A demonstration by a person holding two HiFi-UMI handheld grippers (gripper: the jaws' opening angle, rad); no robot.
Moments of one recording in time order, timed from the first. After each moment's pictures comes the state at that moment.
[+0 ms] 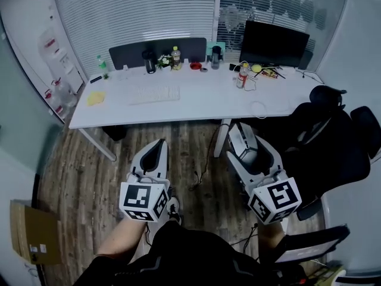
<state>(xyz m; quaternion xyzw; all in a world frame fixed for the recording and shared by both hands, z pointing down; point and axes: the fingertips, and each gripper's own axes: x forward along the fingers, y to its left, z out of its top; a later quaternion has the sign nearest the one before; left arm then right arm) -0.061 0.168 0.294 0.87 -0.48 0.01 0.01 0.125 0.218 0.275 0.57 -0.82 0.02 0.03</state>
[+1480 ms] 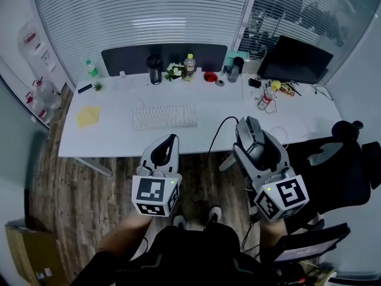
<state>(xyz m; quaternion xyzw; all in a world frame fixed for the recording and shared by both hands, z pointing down) -0.145 -0.132 0.326 0.89 -0.45 0.03 0.06 0.016 -0.074 0.265 0.59 -0.80 0.02 0.06</state>
